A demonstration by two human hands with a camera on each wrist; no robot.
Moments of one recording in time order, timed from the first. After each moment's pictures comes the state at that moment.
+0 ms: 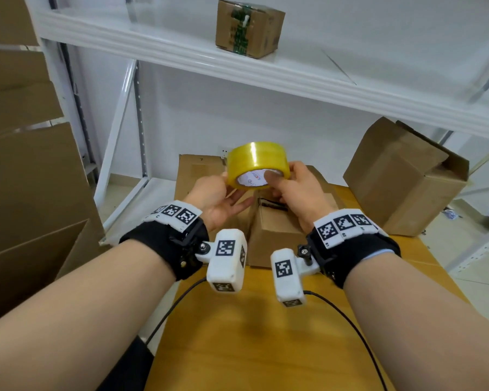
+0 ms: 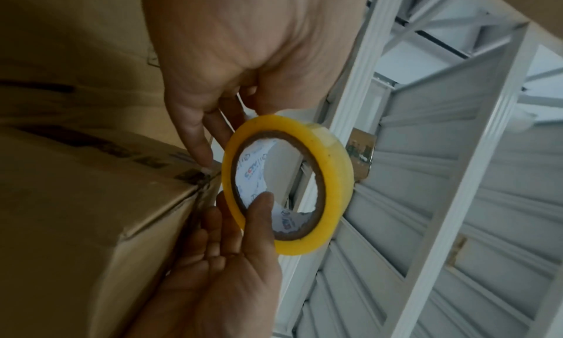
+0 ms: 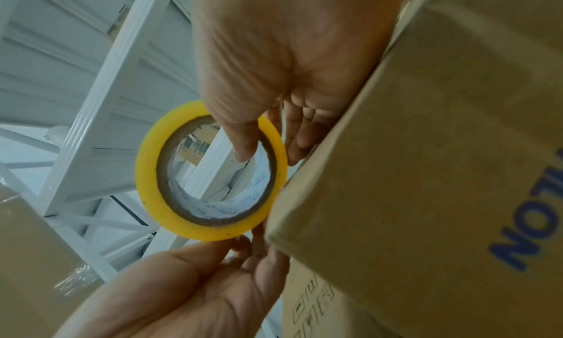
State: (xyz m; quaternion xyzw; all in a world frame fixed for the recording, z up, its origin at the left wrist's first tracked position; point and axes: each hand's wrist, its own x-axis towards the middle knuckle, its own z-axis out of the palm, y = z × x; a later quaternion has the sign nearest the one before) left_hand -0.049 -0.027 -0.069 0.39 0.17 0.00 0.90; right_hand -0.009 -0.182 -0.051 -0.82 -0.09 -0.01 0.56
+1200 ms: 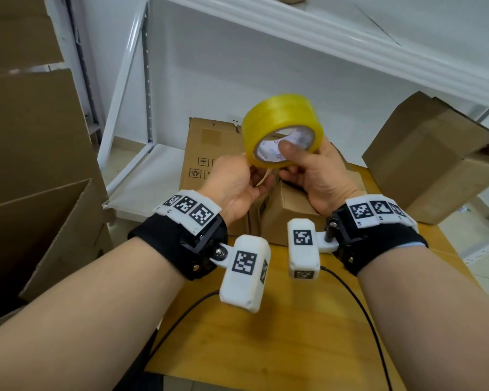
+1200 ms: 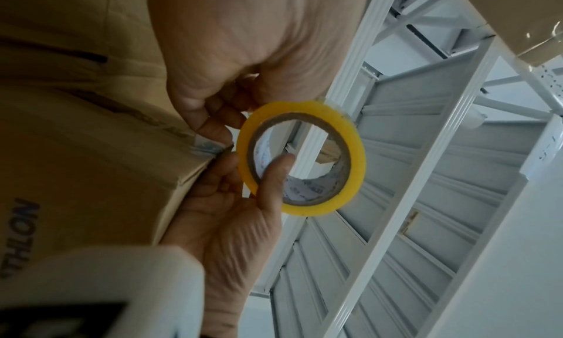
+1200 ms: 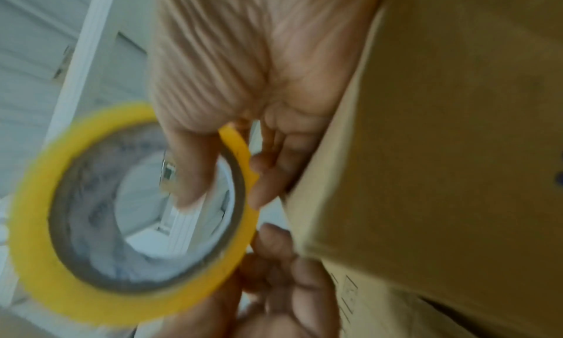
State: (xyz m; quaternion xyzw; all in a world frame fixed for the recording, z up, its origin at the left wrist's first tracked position) left_hand -0.072 -0.045 -0.083 0.37 0.16 0.04 0.92; right_hand -0.016 -0.174 -0.064 -0.68 -0.13 0.09 0.72
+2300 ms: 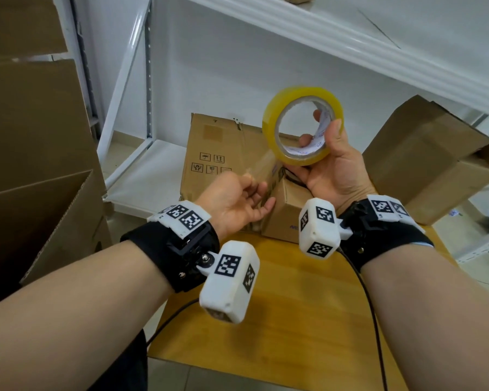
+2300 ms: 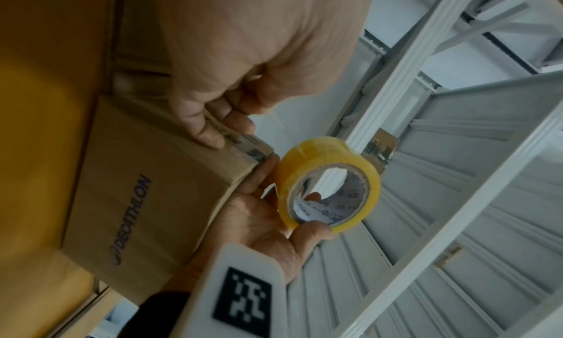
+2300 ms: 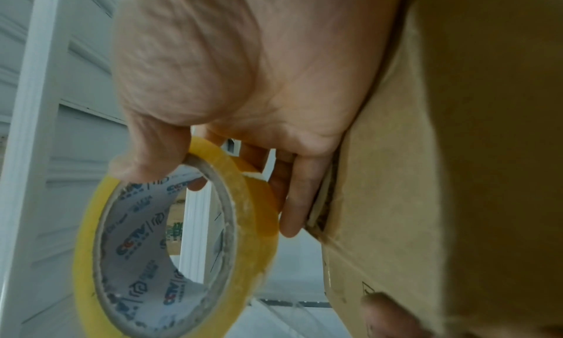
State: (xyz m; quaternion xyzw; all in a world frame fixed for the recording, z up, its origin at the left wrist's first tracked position) left_hand -0.102 -0.042 -0.102 0.25 0.22 -0.08 0.94; right_hand -0.013 -0.194 -0.066 -0.54 -0.18 0.14 0.81
